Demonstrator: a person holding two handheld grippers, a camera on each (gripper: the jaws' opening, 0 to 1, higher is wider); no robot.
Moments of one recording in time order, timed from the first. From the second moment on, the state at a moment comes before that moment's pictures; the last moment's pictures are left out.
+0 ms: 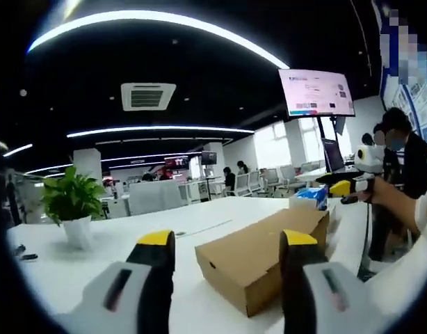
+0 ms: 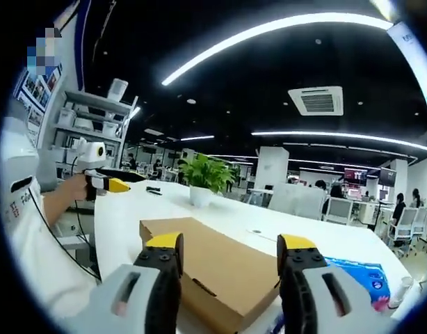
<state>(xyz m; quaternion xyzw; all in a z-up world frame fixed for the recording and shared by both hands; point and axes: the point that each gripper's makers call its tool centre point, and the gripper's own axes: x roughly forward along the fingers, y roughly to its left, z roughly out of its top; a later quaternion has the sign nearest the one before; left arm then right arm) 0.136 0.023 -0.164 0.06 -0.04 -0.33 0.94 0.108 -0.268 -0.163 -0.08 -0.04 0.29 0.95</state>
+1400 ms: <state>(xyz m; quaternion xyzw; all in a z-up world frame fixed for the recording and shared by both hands) 0.142 0.064 -0.167 0.07 -0.03 -0.31 0.95 0.097 -0.292 -0.169 -0.08 -0.06 0.25 0.96</state>
